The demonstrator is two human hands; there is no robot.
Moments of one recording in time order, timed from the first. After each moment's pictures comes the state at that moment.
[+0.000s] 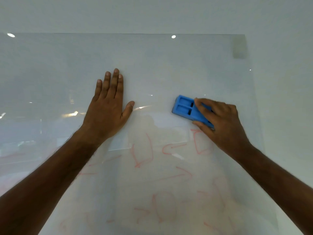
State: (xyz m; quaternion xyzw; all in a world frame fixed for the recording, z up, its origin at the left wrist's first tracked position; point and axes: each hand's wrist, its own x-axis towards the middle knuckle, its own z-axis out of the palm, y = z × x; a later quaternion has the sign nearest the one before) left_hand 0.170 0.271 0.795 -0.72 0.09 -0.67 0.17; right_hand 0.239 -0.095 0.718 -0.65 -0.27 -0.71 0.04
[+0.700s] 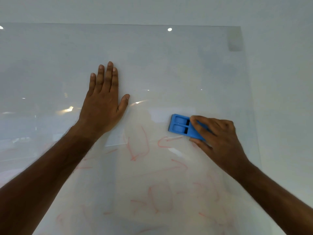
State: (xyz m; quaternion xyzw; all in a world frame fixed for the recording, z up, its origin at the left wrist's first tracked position) left_hand 0.170 0.266 0.790 -0.73 0.09 -0.66 0.15; right_hand 0.236 -0.096 0.652 -0.65 -0.27 -0.71 -0.01
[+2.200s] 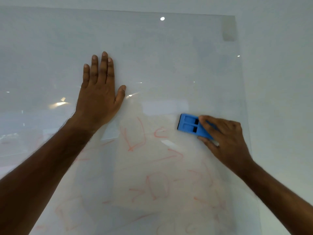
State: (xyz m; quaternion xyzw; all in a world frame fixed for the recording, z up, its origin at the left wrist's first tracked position) left_hand 0.173 0.263 0.787 -0.72 0.09 -0.67 0.15; right_hand 0.231 -0.121 0.617 -0.69 -0.23 -0.69 0.02
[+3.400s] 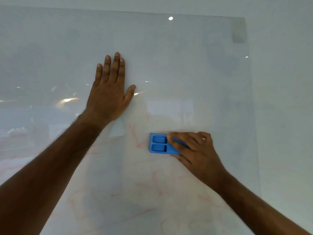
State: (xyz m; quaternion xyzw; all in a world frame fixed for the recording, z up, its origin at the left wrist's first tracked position) left_hand 0.169 0.268 0.789 -0.75 0.10 -0.64 0.14; right_hand 0.206 -0.030 0.599 -0.64 -0.32 -0.69 0.00
